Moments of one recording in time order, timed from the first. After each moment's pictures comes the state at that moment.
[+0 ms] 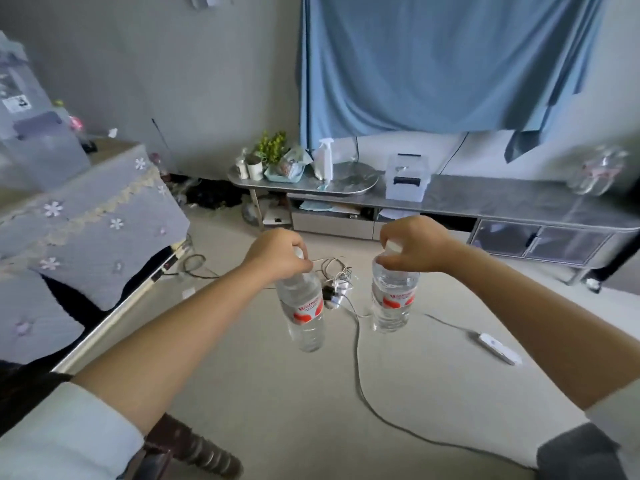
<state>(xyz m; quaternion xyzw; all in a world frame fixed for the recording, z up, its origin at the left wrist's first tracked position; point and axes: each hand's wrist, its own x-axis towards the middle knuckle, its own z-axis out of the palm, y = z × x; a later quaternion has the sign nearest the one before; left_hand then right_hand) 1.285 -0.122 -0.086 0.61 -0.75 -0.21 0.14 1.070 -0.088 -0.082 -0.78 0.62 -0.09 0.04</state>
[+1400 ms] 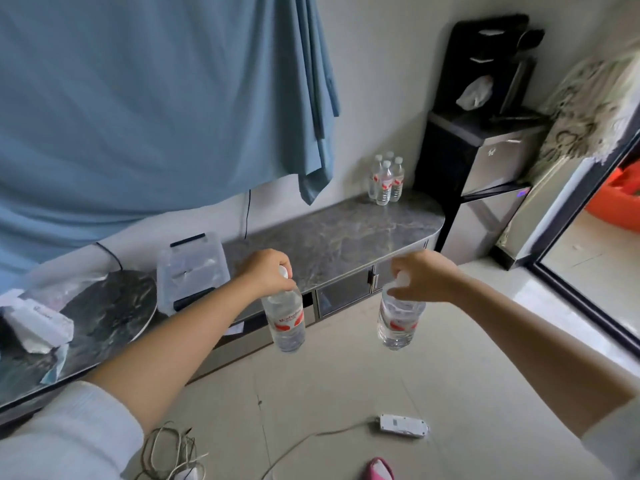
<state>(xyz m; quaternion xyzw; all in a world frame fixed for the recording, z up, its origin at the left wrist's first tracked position) 0.618 -0.573 -0.133 0.31 -0.92 -0.21 -0.05 0.467 -0.368 -0.141 -0.44 0.89 -0.06 0.10</state>
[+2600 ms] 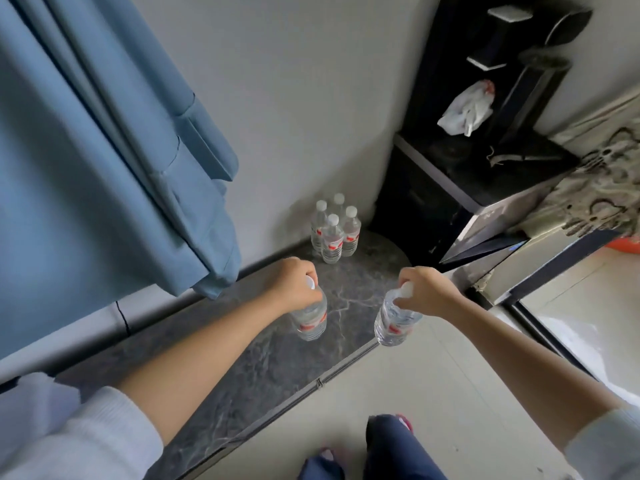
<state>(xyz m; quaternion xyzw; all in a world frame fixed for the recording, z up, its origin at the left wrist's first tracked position) 0.061 -0.715 -0.199 0.23 -0.93 -0.27 -0.06 -0.059 -0.518 -0.220 -0.29 0.93 -0.07 0.21</state>
